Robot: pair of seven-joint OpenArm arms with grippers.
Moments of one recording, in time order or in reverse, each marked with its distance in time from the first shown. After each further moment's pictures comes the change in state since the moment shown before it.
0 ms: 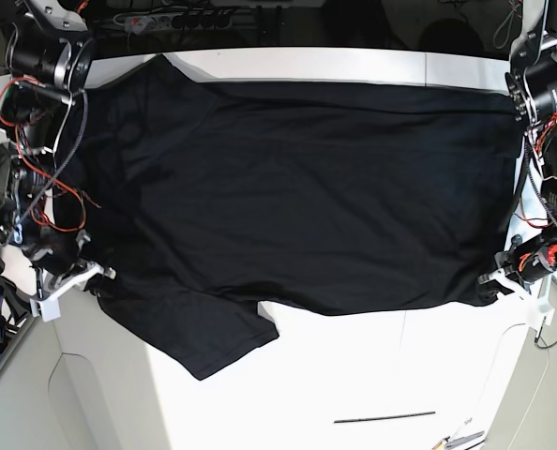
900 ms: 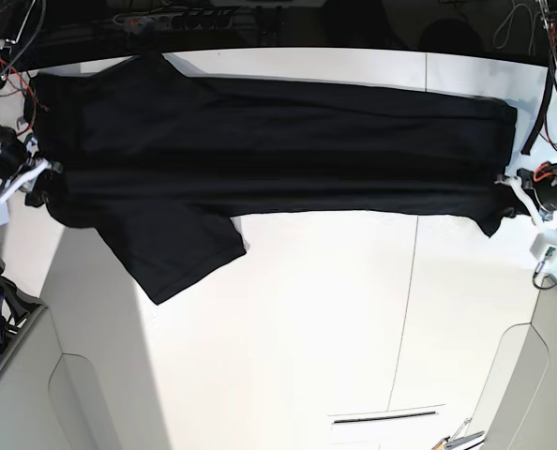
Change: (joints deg) left arm 29.3 -7.4 0.1 34.2 -4.6 1.2 10.1; right arm -26.6 9.3 5.9 19.6 10.9 0.5 -5.1
